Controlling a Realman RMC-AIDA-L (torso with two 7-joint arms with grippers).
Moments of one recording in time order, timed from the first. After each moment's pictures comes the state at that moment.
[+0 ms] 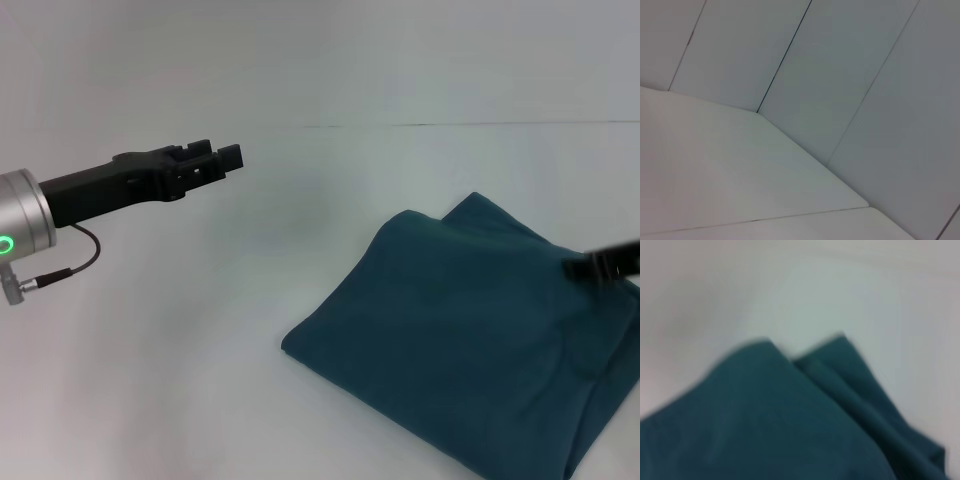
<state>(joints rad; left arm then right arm) -0.51 -2.15 0.67 0.88 1.87 1.38 -1.83 0.28 2.10 -1.43 -1.76 -2.76 -1.42 2.99</state>
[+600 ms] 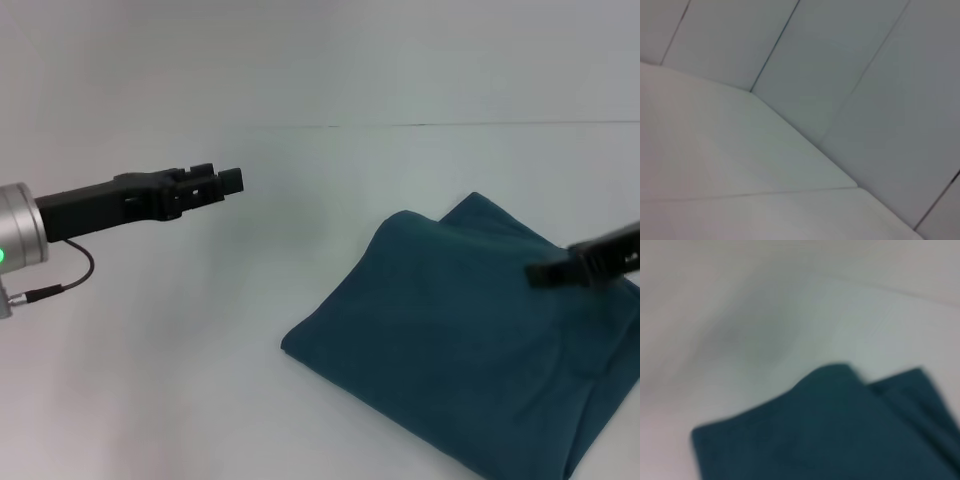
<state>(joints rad) -0.52 -2.13 0.66 0.87 1.91 1.44 -1.88 0.37 2.10 -1.28 -1.85 -2.56 -1.66 2.86</state>
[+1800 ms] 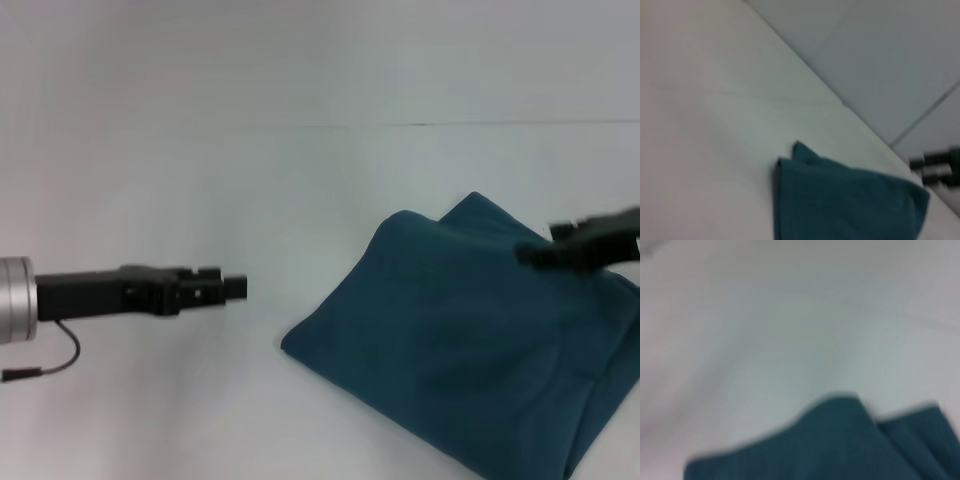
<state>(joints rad) -0.46 -2.15 0.68 0.96 2.12 1.61 -2.02 0.30 2.10 -1.15 -1.53 -2.31 -1.36 2.43</state>
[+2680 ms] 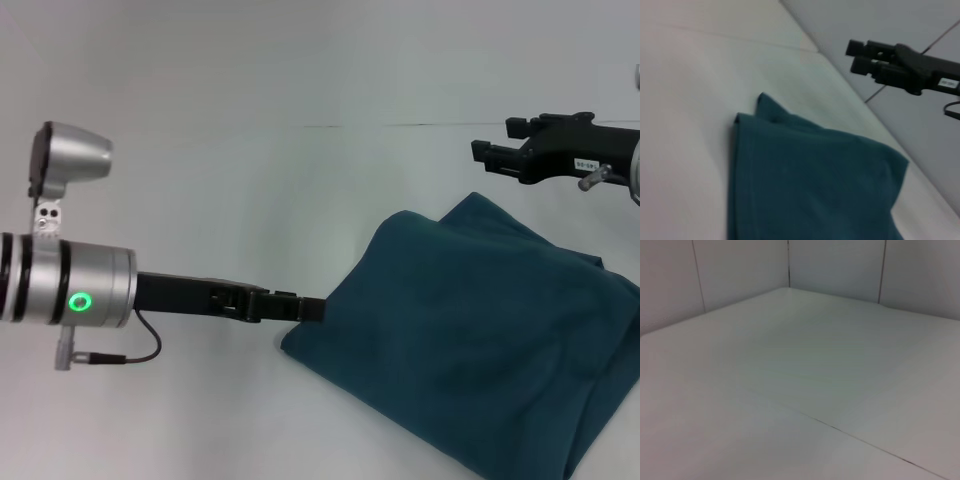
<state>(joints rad) -0.63 -2.14 0.76 0.77 2.20 1.53 -2.10 0.47 2.10 -1.11 -1.10 -2.05 -0.92 1.92</state>
